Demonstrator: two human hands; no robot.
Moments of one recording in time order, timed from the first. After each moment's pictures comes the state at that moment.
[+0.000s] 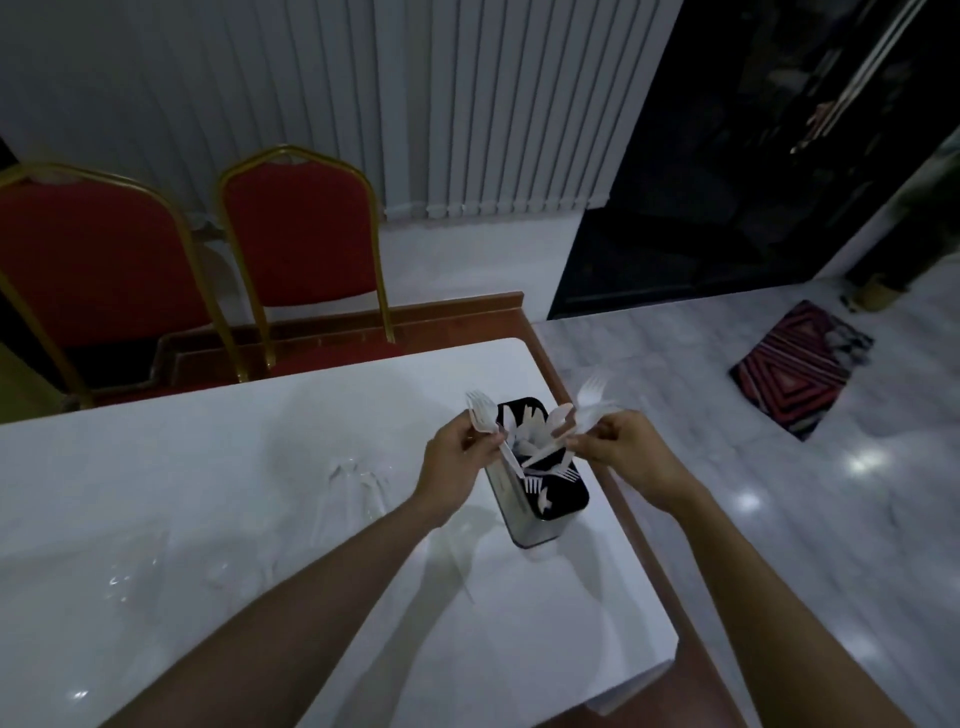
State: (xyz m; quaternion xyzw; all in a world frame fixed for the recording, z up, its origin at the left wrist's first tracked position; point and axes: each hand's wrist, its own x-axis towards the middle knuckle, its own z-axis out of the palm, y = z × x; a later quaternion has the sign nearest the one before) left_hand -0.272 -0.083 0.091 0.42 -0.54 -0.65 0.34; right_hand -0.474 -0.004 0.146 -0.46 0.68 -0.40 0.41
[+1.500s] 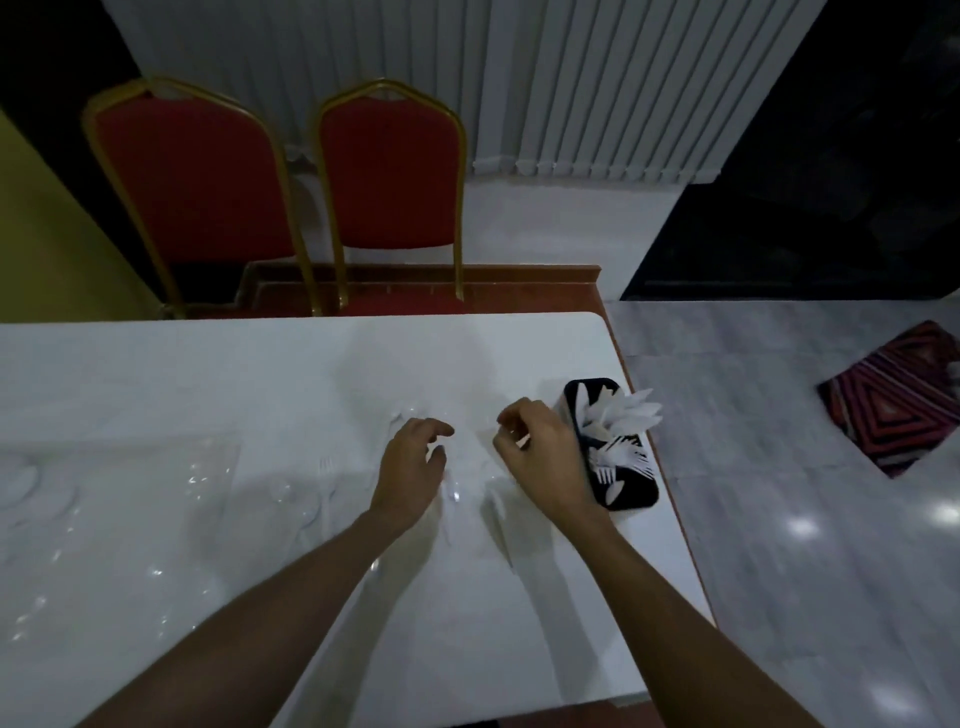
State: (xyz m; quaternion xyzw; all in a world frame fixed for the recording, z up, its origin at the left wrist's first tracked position) left_hand -0.152 -0.080 0.026 0.57 -0.69 -0.33 0.32; right_hand -0.324 -0.052 0.067 -0.64 0.67 -0.32 0.19
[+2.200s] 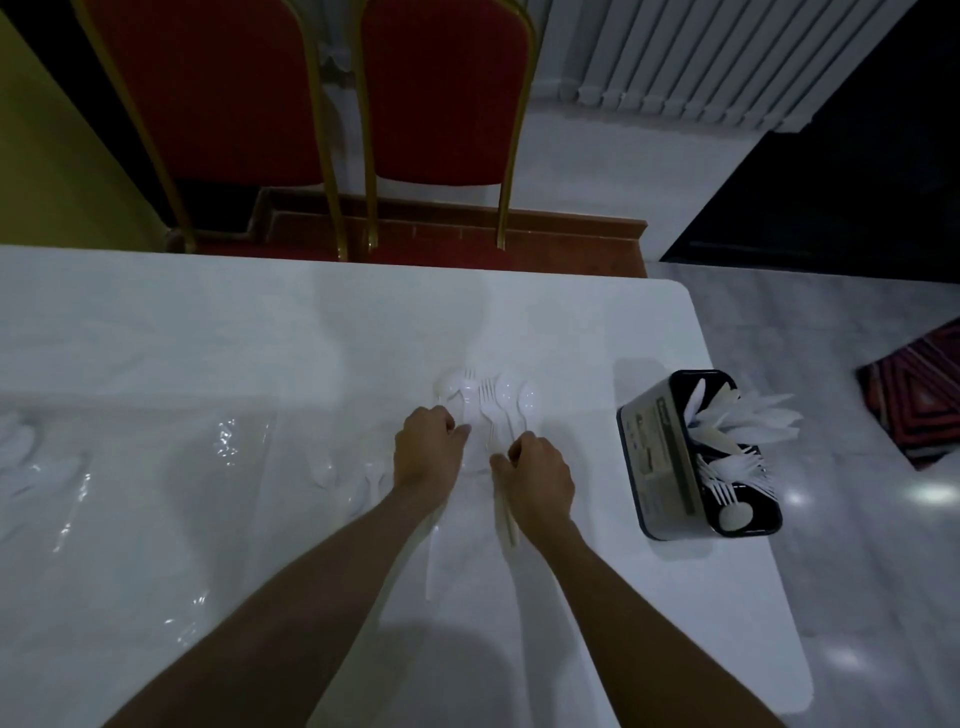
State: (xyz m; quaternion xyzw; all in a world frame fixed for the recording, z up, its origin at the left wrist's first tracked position) left_hand -0.106 -0.129 -0.046 0.71 -0.60 -0.33 0.17; right_hand -0.231 -0.086 -0.048 -0.49 0.83 -0.09 0.26
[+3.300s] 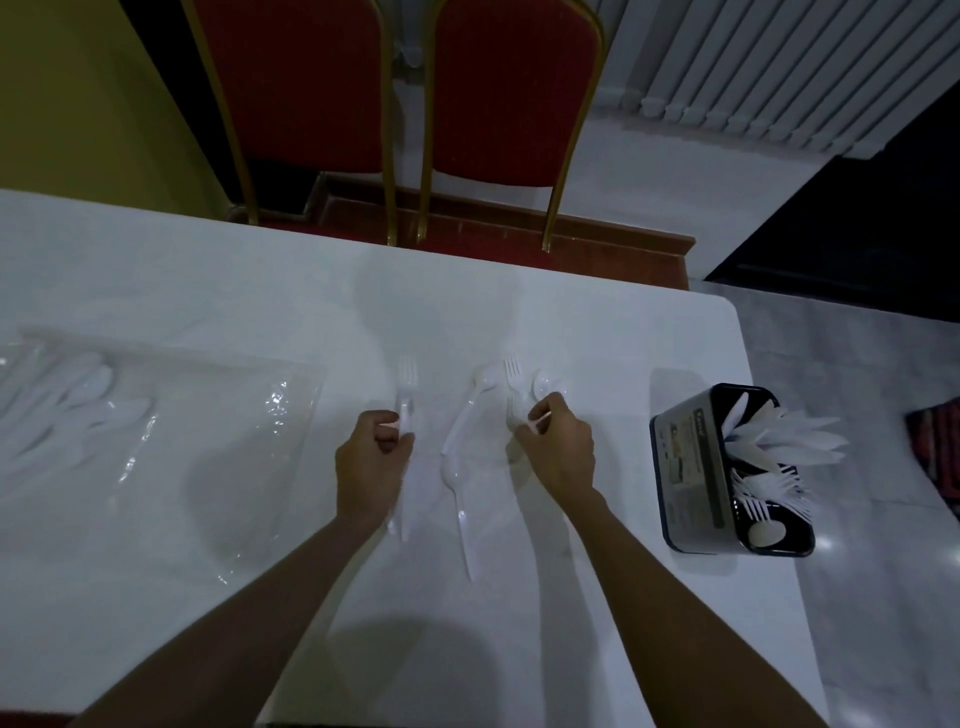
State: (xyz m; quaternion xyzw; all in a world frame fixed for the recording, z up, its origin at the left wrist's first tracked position) left_hand -0.019 -0.076 -0.039 0.74 -0.43 -0.36 0.37; right_hand -0.229 -0.106 -0.028 -0.52 0.78 -0.17 0.29
